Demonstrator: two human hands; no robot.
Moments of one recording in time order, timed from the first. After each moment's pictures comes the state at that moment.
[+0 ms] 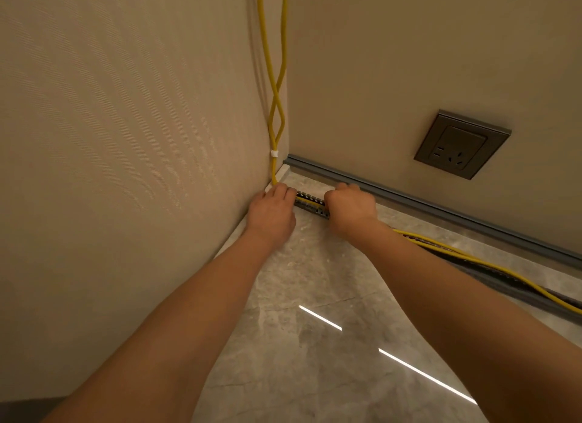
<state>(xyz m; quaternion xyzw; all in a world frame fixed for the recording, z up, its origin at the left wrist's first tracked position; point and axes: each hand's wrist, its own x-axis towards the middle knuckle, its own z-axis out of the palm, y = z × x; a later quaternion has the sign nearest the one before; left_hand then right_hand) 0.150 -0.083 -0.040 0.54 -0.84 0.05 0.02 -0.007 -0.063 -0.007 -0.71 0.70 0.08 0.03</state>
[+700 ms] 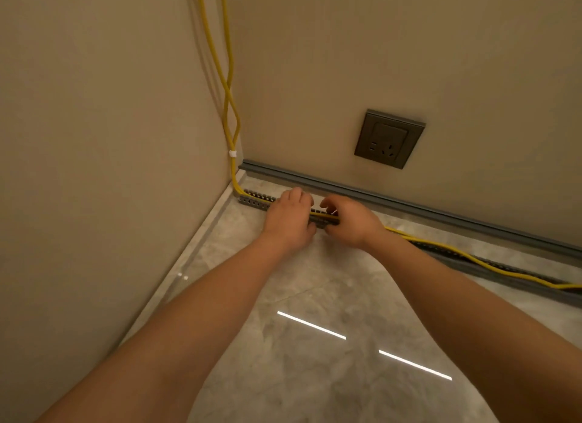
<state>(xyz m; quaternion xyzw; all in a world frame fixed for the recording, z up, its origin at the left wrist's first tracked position) 0.056 -0.050 -0.027 0.47 -0.87 -0.06 0.09 -0.087 -0.006 -0.010 -0.65 0.73 -0.10 0.20</state>
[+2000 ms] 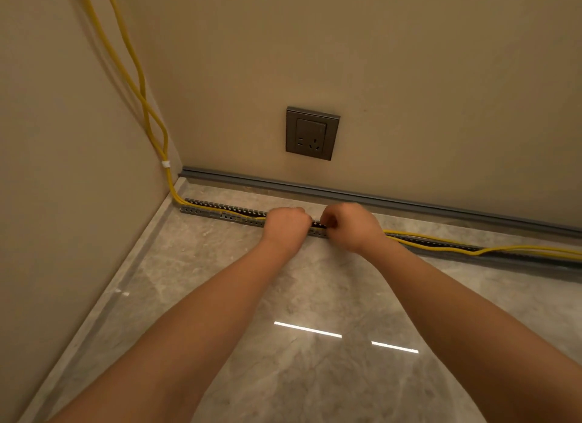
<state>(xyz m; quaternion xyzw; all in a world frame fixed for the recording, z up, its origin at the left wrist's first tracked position) -0.032 0.002 -0.019 0.38 -0.92 0.07 -0.04 -0.167 0.063 -0.007 -0.61 0.78 -0.10 0.13</state>
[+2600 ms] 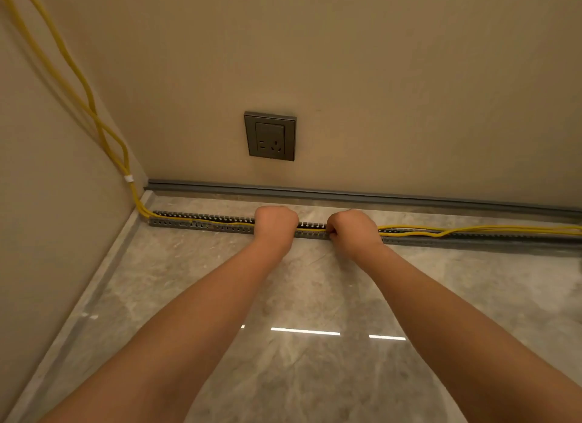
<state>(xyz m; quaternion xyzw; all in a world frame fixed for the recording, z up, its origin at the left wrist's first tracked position) -0.068 0.018 -0.009 0.38 -0.92 0.11 -0.06 -0.198 0.104 -0.013 -0.56 0.83 0.01 0.06</state>
